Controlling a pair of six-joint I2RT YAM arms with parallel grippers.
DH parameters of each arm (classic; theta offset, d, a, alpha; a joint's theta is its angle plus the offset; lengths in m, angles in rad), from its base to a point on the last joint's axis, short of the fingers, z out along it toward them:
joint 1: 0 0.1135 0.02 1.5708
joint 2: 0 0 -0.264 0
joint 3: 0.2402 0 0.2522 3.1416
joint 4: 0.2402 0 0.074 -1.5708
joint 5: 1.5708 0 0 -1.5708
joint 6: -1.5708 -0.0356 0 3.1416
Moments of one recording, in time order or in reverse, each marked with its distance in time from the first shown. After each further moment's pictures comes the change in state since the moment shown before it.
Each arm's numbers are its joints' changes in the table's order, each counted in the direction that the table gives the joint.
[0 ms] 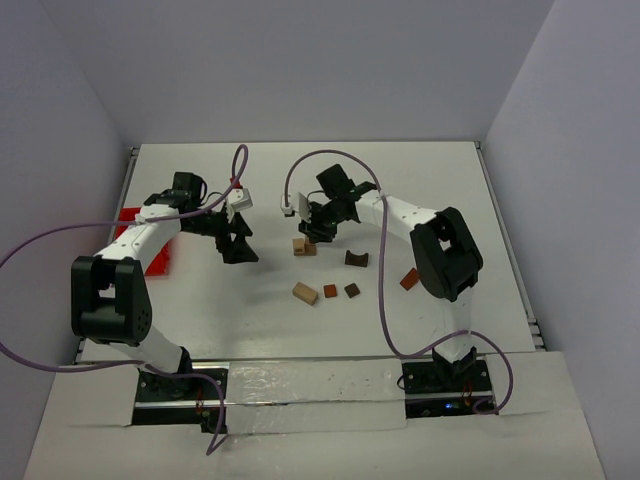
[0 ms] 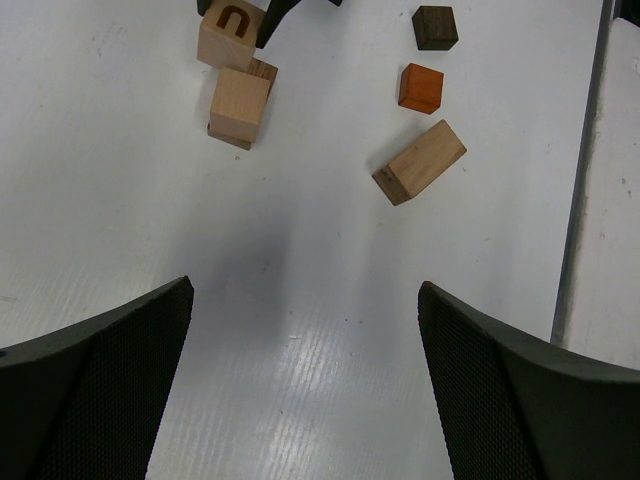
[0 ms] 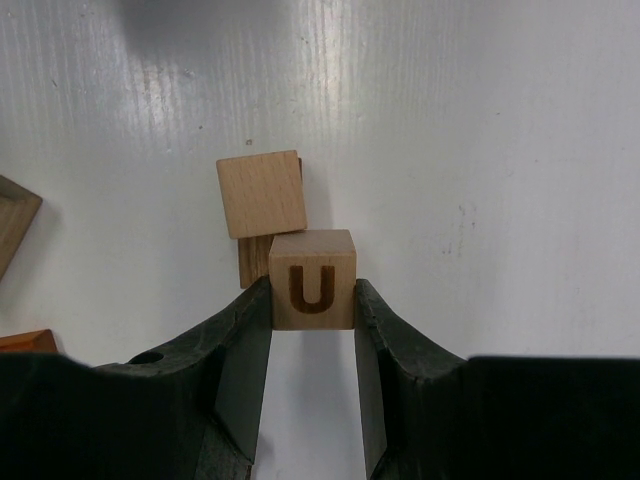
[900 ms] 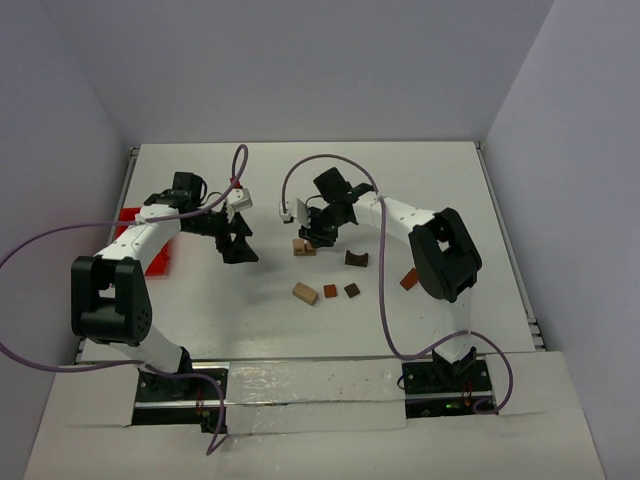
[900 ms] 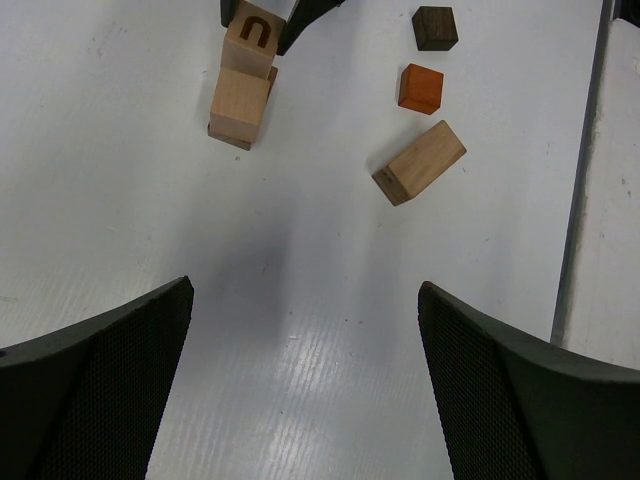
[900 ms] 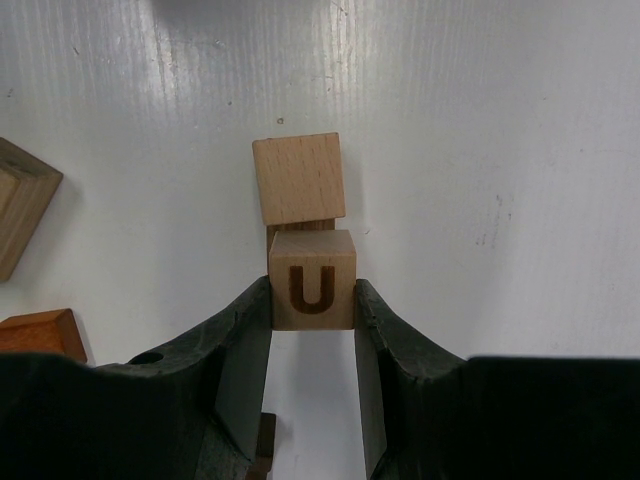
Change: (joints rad) left arm 0.000 0.000 0.000 0.000 0.001 0.001; right arm 0.020 0.000 0.000 0.063 0.033 0.029
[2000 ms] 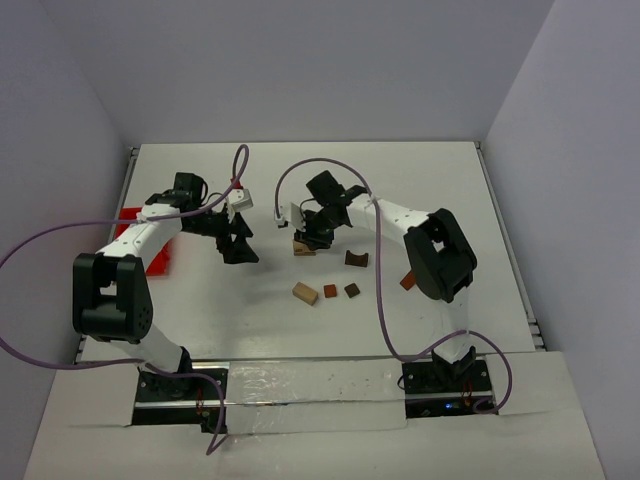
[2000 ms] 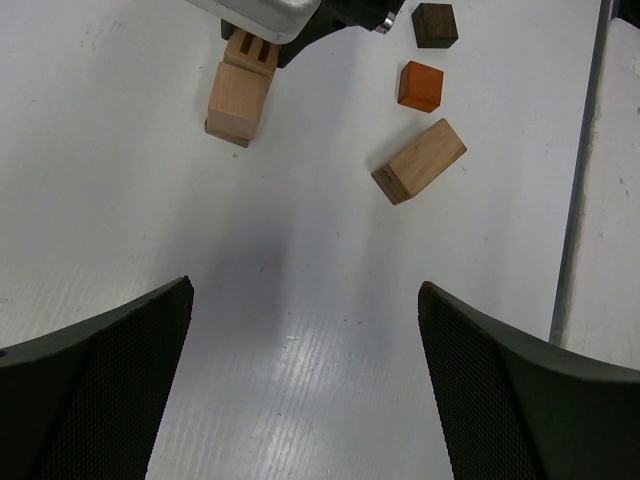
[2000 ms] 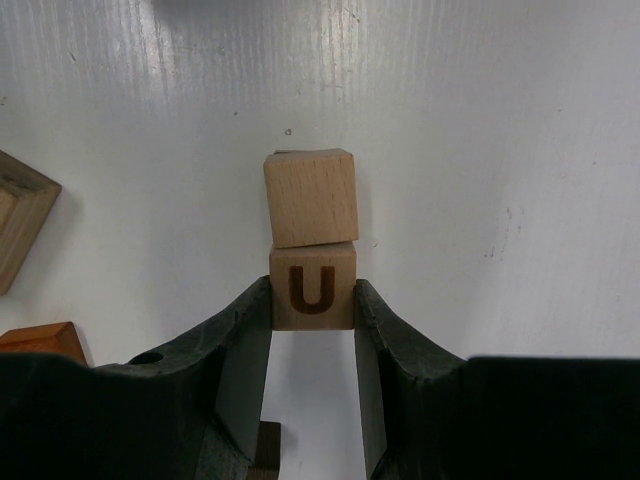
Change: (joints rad) left arm 0.000 -0.016 0.000 0.000 0.003 0.000; right arm 0.036 -0.018 0.018 0.011 0.054 -0.007
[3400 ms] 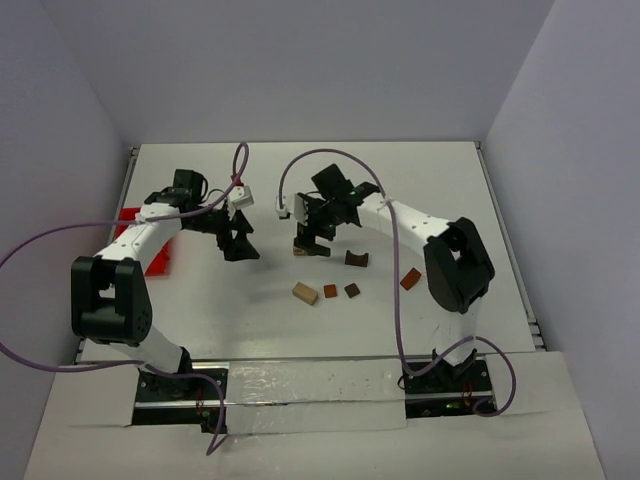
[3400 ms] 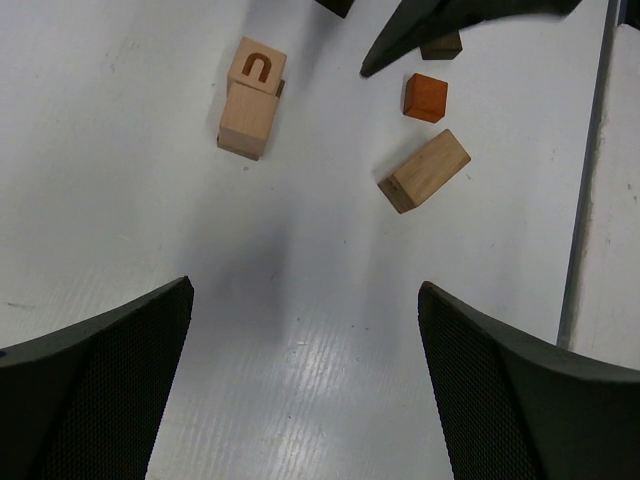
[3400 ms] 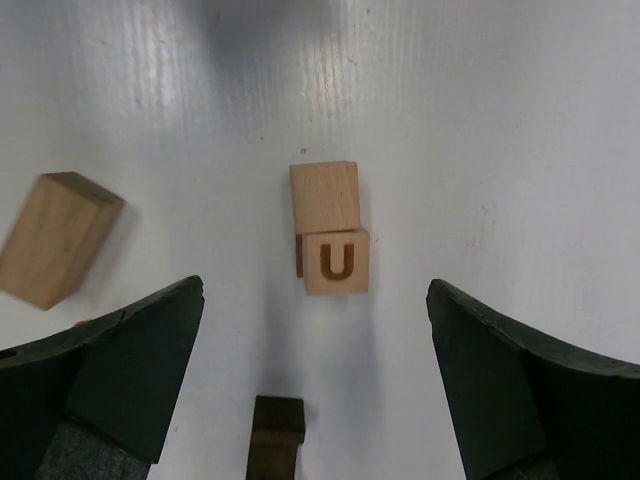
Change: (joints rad) left arm -0.008 0.014 0.017 -0.010 -0.007 0.013; right arm 0.003 0.107 -0.028 0.004 -0.029 -0.076
